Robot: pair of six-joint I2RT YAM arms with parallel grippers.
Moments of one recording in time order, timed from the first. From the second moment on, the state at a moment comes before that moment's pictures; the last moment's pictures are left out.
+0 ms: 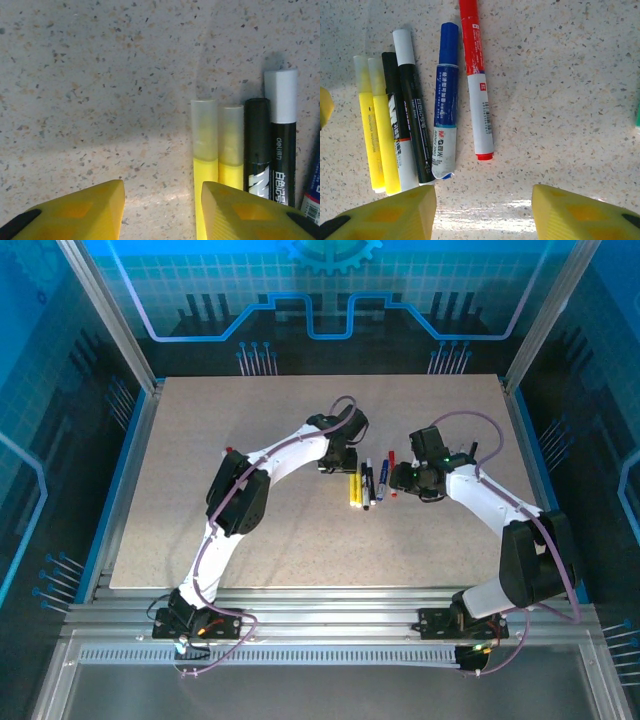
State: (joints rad) left arm -0.64 2.32 1.98 -0.91 -0.05 -0.64; right arm 0.28 1.47 0.96 -0.59 -0.03 0.52
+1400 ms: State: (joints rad) left arm -0.64 2.49 2.19 -0.98 -0.04 -0.64; right arm 0.29 1.54 0.96 -0.57 -0.08 0.52
